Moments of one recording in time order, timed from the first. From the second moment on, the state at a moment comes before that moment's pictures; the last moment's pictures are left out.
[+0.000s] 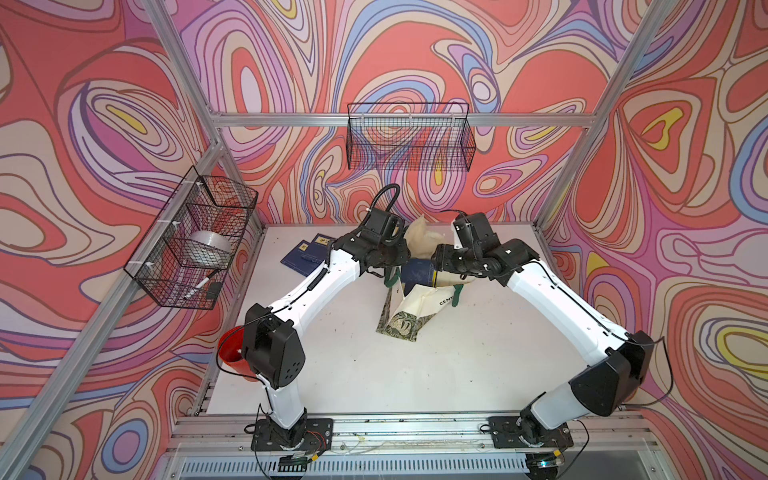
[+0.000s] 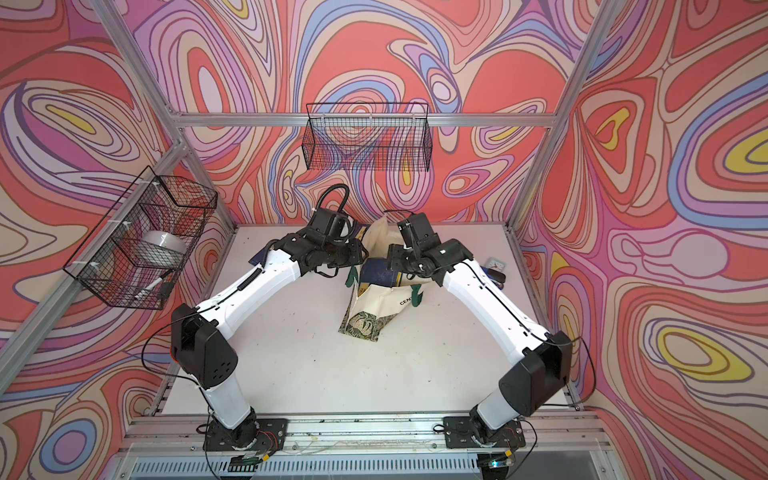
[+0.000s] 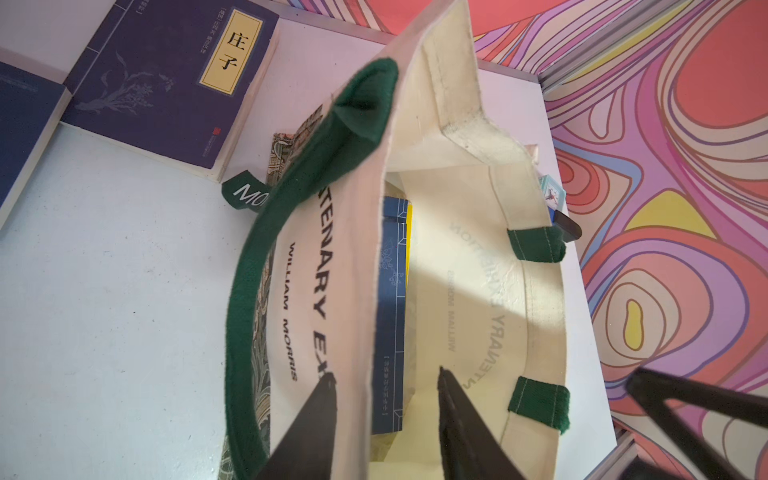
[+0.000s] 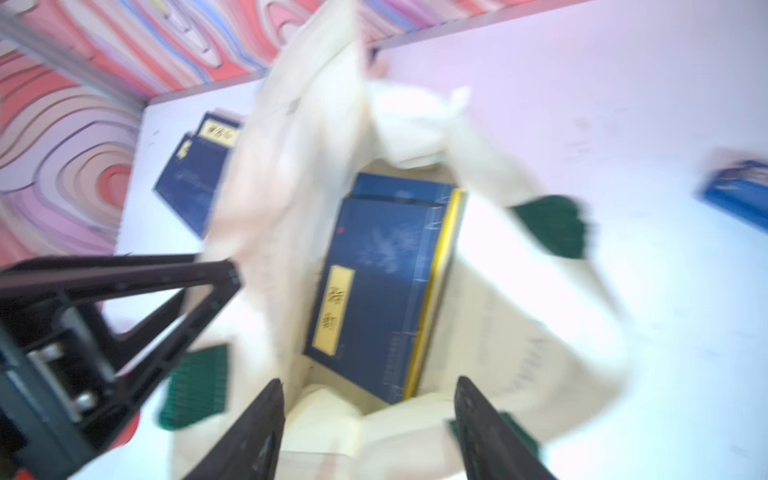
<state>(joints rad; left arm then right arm) -0.58 1.79 1.71 -0.69 0.11 -0.62 0.50 1.53 1.59 -0.88 0.08 0.52</state>
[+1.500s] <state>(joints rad) -0.72 2.05 2.00 -0.70 0.23 -0.52 0.01 1.48 1.52 -0.93 0.00 0.37</state>
